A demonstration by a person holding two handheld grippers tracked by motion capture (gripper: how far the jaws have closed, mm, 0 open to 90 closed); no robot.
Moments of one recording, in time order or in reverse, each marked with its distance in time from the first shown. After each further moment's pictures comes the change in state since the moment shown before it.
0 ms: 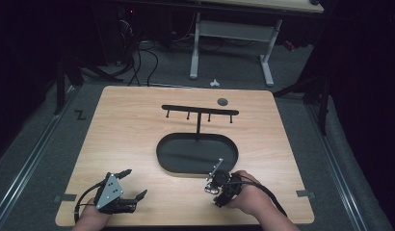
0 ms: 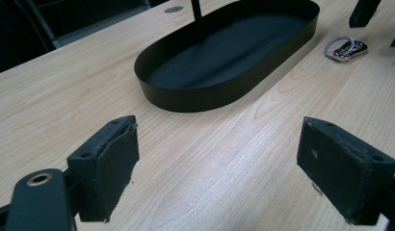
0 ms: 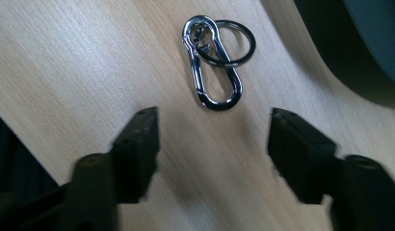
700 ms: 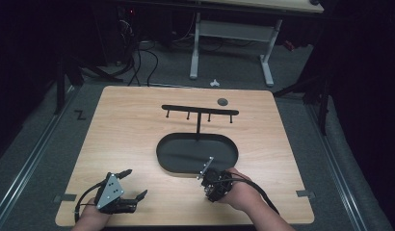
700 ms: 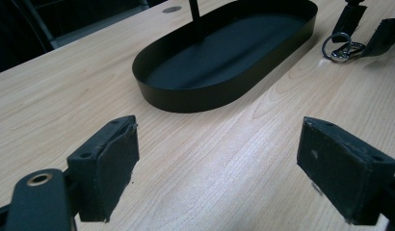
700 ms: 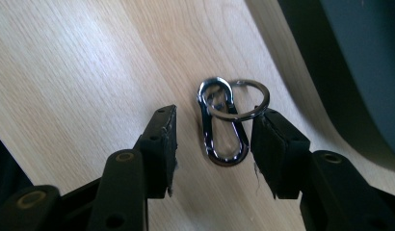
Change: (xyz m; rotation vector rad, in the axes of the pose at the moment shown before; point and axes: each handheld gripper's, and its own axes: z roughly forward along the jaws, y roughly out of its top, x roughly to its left) left arm 0.000 0.000 0.001 0.000 -0.007 0.004; right arm 0.005 0.023 0.005 -0.053 0.012 -0.060
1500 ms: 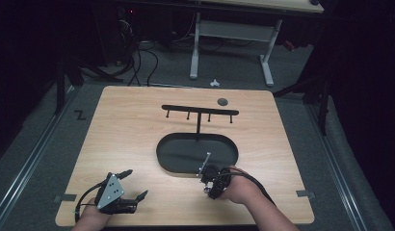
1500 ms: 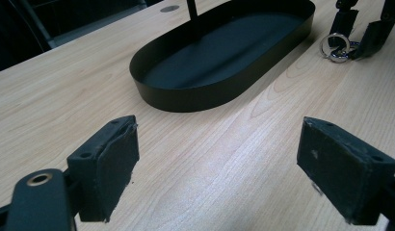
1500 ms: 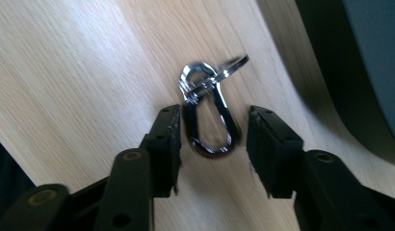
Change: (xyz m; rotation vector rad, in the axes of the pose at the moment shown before) left arm -0.001 0.000 0.000 0.000 -0.005 0.003; right arm -0.014 0.007 0.008 0.105 0.060 -0.008
